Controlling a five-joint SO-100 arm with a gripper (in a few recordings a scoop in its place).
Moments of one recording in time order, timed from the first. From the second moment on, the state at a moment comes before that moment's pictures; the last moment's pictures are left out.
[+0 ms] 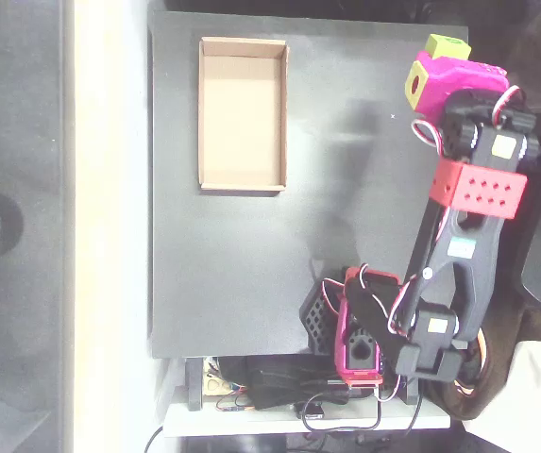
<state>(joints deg) 7.3 110.7 91.4 68.3 91.1</state>
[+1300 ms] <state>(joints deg) -33.1 110.7 91.4 67.9 91.1</state>
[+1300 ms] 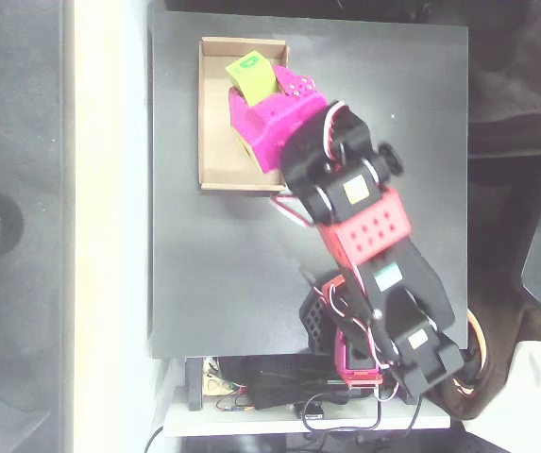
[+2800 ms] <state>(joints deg) -33.8 74.3 91.4 67.4 91.1</state>
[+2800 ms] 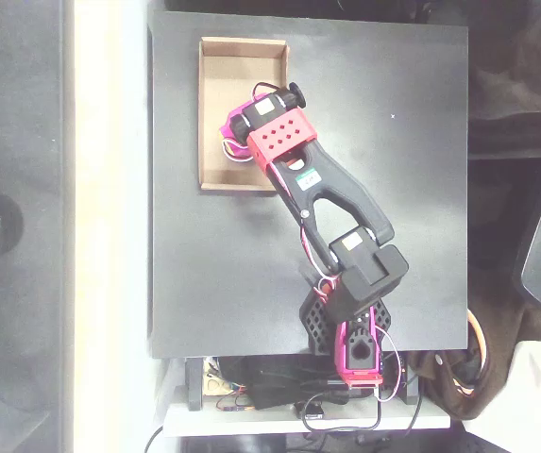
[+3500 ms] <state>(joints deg) -33.8 74.3 91.4 64.7 91.1</state>
